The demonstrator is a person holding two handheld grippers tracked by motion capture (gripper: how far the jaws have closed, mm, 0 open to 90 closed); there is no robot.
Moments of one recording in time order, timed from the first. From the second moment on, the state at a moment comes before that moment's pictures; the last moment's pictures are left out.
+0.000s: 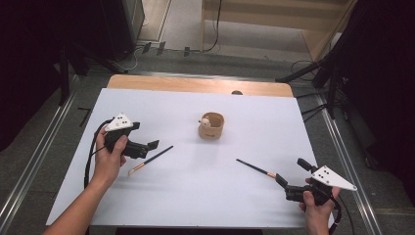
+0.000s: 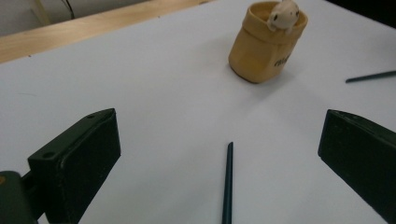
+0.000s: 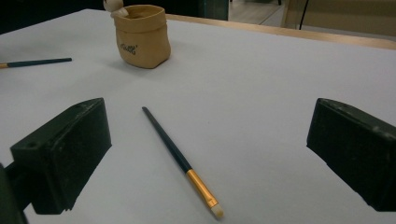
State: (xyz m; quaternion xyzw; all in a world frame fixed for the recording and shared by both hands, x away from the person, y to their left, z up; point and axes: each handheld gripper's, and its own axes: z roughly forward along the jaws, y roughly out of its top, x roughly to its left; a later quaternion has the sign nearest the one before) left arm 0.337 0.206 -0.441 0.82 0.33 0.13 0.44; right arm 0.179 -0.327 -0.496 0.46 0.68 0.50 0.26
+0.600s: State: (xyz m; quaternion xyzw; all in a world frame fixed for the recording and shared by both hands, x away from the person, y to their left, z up) left arm 0.347 0.186 -0.445 0.89 0.30 0.10 0.32; right arm 0.181 -0.326 -0.498 0.46 0.68 0.50 0.25
